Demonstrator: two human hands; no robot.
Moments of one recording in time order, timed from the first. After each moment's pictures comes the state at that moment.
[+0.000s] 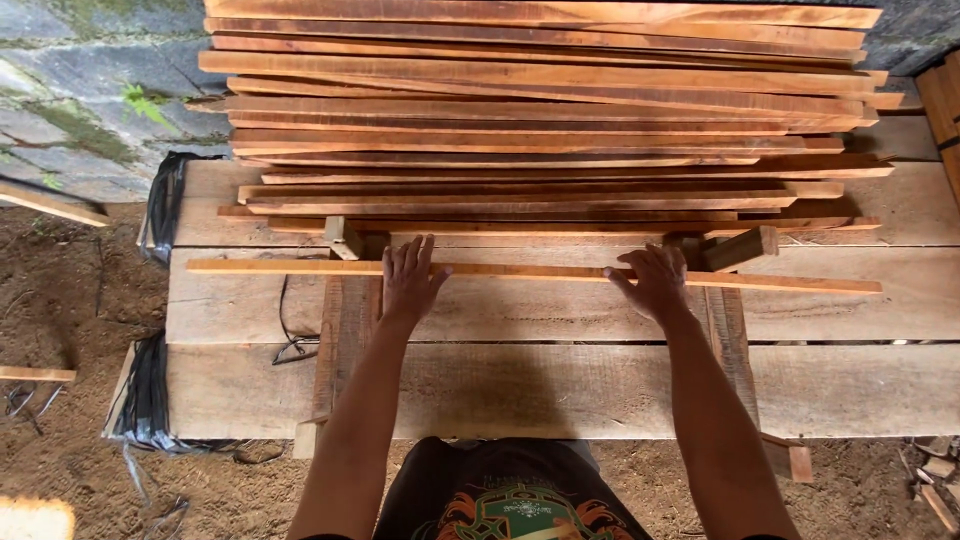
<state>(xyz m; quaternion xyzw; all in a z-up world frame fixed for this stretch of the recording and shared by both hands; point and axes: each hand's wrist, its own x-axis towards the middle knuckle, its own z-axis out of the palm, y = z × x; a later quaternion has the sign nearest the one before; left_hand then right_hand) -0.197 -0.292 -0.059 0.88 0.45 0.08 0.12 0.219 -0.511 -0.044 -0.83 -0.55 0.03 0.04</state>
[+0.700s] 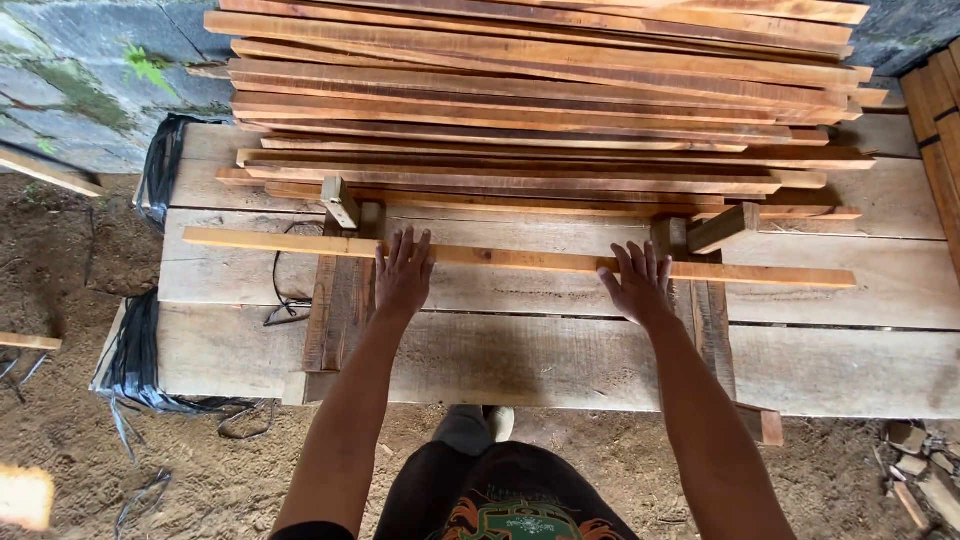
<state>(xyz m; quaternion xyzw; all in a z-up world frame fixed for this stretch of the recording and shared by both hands) -0.214 -0.342 -0.068 0.87 0.47 0.12 0.09 0.186 -0.558 -0.036 -0.85 -0.50 0.17 0.01</state>
